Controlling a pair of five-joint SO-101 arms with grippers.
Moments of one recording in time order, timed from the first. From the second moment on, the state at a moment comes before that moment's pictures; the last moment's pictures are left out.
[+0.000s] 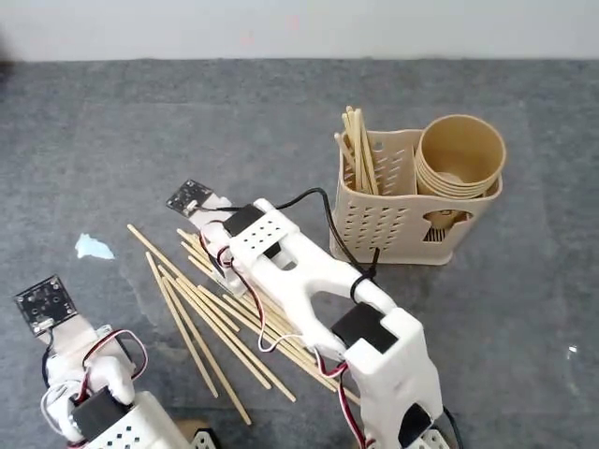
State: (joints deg) left arm -43.4 -103.2 96.0 71.4 3.0; right arm -44.3 25.2 -2.3 67.9 9.4
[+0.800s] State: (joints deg) left arm -43.4 -103.2 96.0 71.4 3.0; right arm -40.3 -22.3 -2.2 79.6 11.3
